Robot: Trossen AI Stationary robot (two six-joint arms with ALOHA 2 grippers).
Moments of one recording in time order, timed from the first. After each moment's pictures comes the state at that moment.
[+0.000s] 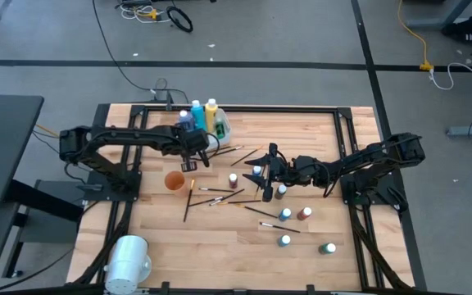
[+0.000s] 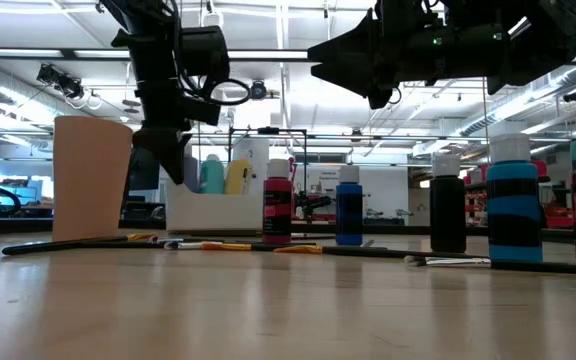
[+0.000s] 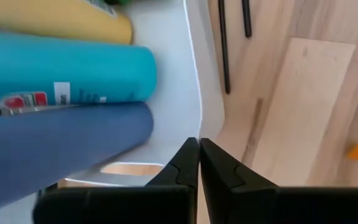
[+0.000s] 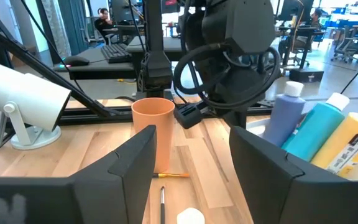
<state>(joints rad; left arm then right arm) 0.28 1.47 0.94 -0.74 -0.41 0.17 0.07 1.53 0.58 0.98 0.22 -0.02</state>
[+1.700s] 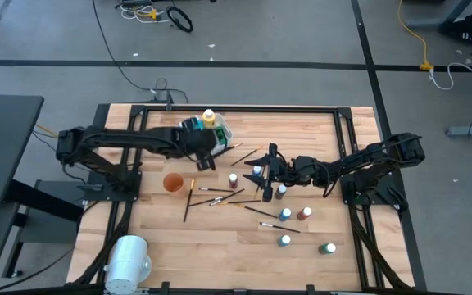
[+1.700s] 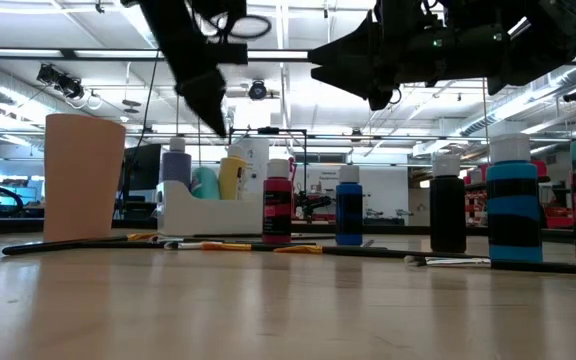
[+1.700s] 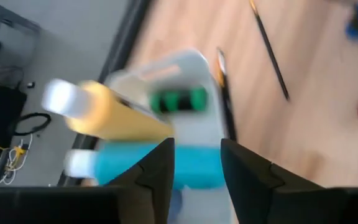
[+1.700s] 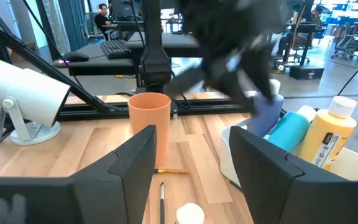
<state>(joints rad) 0.14 1.45 1.14 -0.69 -0.52 -0.01 0.07 1.53 0.58 0.96 0.22 -0.02</state>
